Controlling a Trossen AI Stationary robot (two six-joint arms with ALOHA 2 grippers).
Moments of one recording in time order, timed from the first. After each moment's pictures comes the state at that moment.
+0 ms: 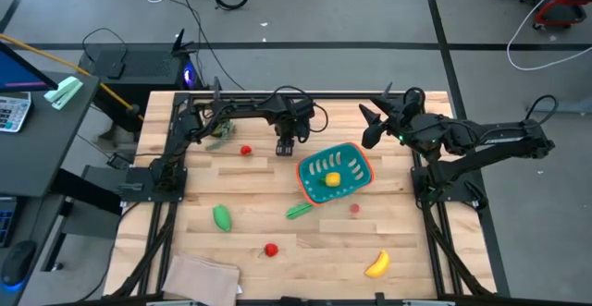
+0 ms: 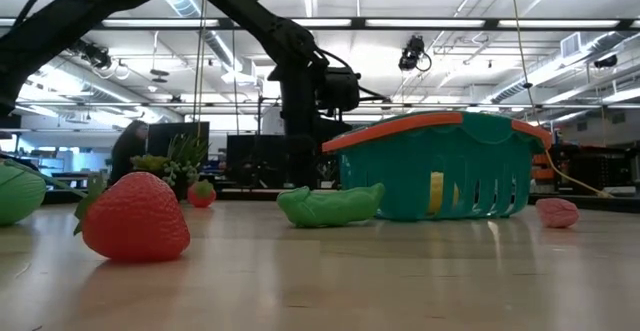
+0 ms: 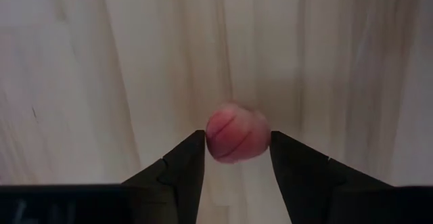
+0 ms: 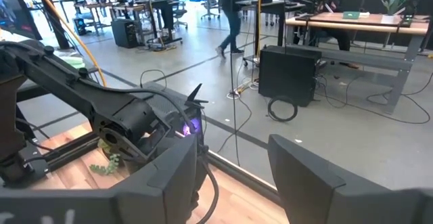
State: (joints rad) left arm 0.39 2.23 1.72 -0.89 -0.01 0.48; right arm 0.11 0.95 1.04 -0.34 0.93 0.30
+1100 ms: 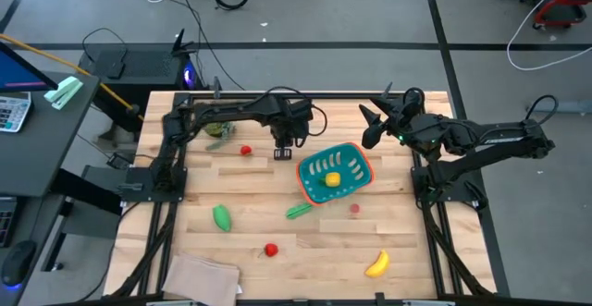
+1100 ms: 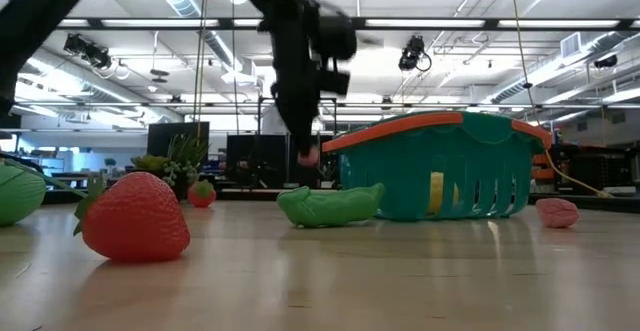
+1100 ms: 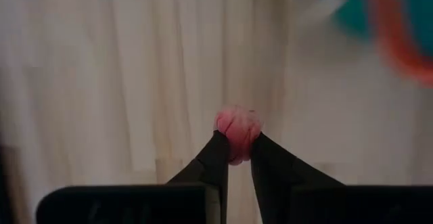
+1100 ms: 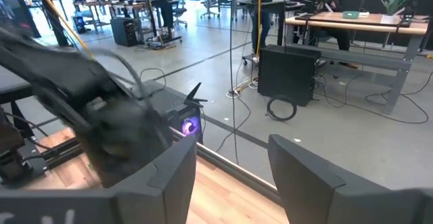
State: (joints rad) left arm 0.30 2.03 1.72 -1.00 -0.01 0.34; right arm 0.11 0.95 1.04 -0.35 0.93 0.30
